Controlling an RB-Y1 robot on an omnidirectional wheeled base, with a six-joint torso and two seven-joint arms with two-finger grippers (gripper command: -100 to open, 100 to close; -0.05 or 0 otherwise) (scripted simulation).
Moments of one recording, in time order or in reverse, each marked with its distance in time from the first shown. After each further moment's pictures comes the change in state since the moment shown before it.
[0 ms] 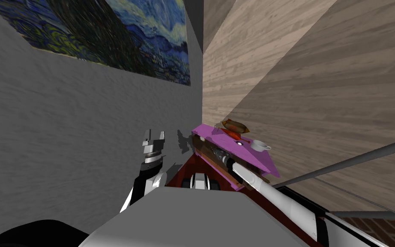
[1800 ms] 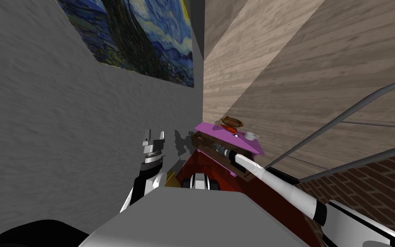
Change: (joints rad) left arm 0.000 0.000 0.000 0.000 0.000 0.000 0.000; right arm -0.097 -0.098 -0.063 -0.015 -0.073 -0.147 -0.039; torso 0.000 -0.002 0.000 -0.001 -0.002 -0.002
